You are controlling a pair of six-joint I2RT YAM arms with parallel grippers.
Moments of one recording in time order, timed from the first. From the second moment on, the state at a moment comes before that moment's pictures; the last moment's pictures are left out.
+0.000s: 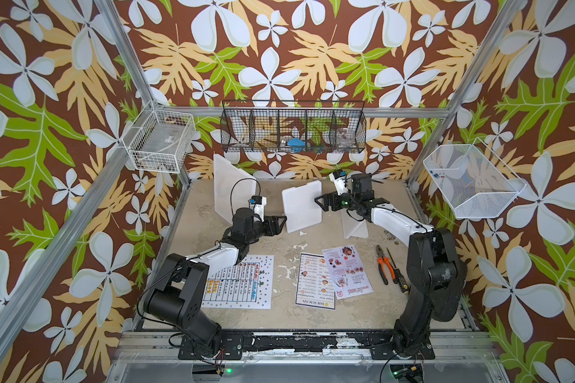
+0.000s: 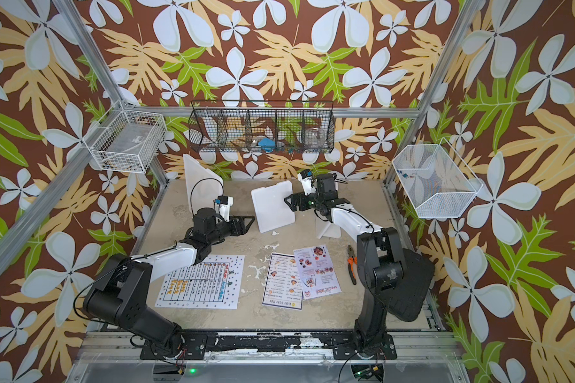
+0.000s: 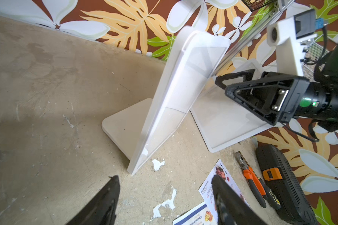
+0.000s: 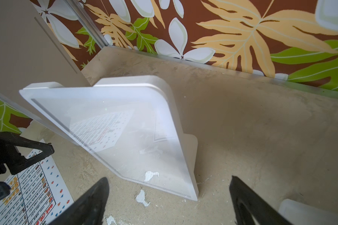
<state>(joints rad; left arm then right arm) -0.34 1.59 0.79 0.46 0.37 -0.49 0.25 1.91 1.43 -0.11 -0.47 0.05</state>
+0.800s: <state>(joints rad) -0.37 1.79 1.00 0.44 0.38 -0.51 0.25 2.04 1.51 -0.06 -0.65 0.04</state>
